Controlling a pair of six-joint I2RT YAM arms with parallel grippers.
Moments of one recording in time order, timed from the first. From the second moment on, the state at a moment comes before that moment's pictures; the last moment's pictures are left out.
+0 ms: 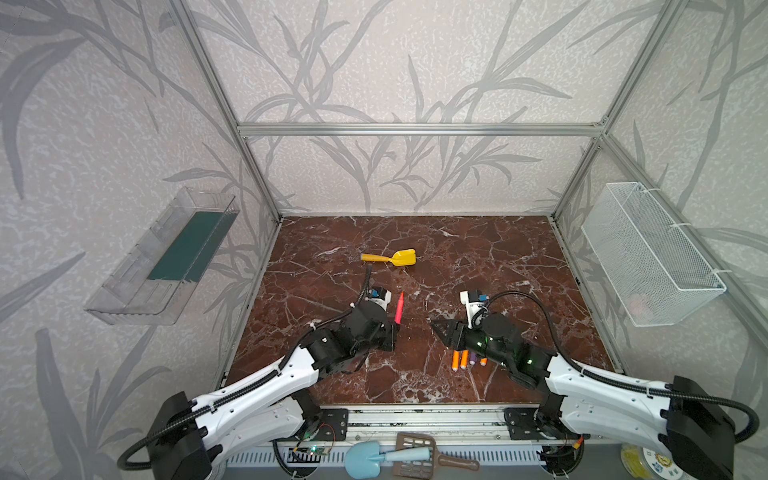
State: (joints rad) left arm -0.90 0.98 0.64 -0.38 -0.08 -0.66; right arm 0.93 1.03 0.41 0.30 -0.02 0.90
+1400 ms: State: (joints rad) left arm -1.19 1.20 0.74 -0.24 -0.19 -0.60; right arm 0.96 1.11 0.43 0.35 0.13 1.00
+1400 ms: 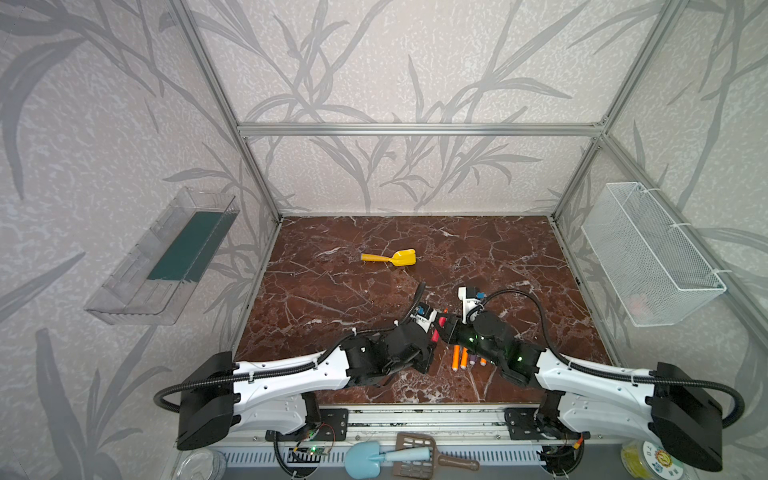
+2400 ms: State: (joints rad) left arm -1.16 1.24 0.73 -0.17 -0.32 -0.57; right arm 1.01 1.12 0.38 0.47 0.13 1.13
